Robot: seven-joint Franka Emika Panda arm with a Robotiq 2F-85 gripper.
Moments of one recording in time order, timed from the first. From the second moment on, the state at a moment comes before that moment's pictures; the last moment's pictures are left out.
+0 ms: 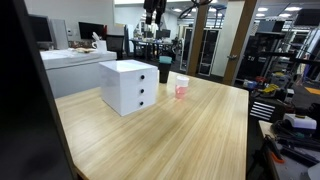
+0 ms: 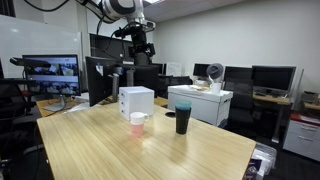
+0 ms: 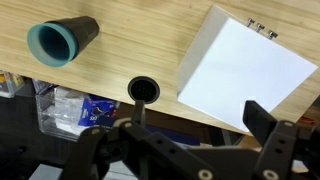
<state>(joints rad) -0.06 0.14 -0.08 -1.68 -0.05 2.04 -0.23</state>
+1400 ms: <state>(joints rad) -0.08 -0.12 -0.16 -2.21 -0.04 2.34 -0.22</state>
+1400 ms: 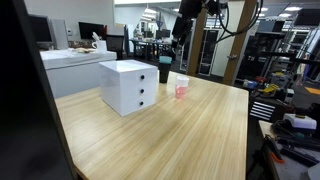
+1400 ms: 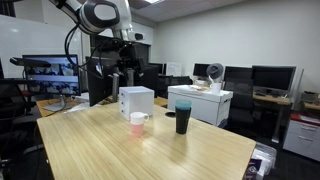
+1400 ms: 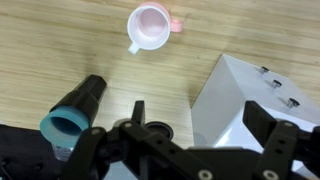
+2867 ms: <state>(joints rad) -0.15 -0.13 -0.19 -2.42 -0.05 2.49 -0.25</state>
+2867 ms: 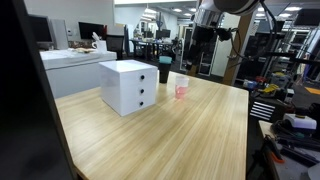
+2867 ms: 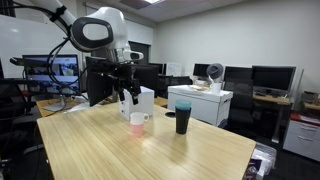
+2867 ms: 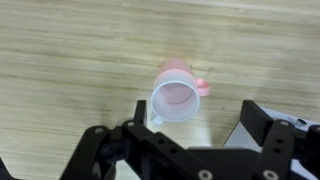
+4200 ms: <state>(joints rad) -0.13 -0.19 -0.19 -2.36 -0.05 2.43 -0.30</state>
